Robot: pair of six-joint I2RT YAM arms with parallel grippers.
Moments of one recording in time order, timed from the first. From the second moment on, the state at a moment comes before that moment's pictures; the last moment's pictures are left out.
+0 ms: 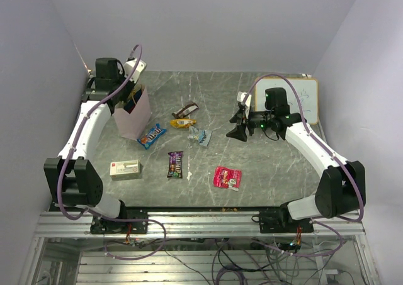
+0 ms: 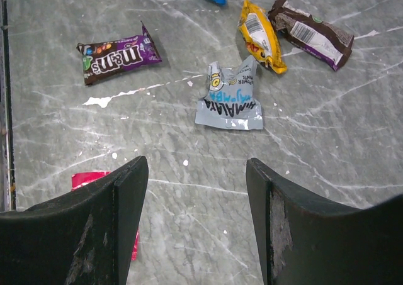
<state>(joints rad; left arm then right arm) -0.05 1.49 1.39 -0.47 0.08 0.55 0.27 1.41 1.04 -0.37 -0.92 -0.63</state>
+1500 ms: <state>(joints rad) -0.05 1.01 1.26 -0.54 0.02 0.43 0.26 1.44 1.04 -0.38 -0.87 -0.63</state>
